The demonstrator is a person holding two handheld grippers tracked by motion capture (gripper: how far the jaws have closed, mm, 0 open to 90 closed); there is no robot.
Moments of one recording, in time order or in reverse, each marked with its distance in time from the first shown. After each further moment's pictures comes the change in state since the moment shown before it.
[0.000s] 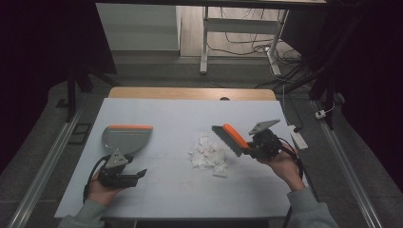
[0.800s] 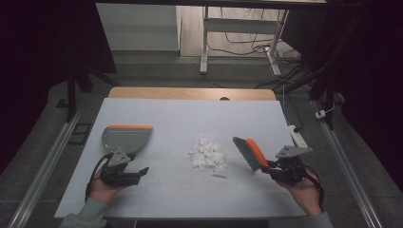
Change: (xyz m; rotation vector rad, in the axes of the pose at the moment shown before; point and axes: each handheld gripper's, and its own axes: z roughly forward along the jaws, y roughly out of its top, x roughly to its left) left arm -0.003 0.007 0.001 -0.015 0.006 0.008; right arm 0.007 -0.087 -0.025 -0.125 -0.034 0.117
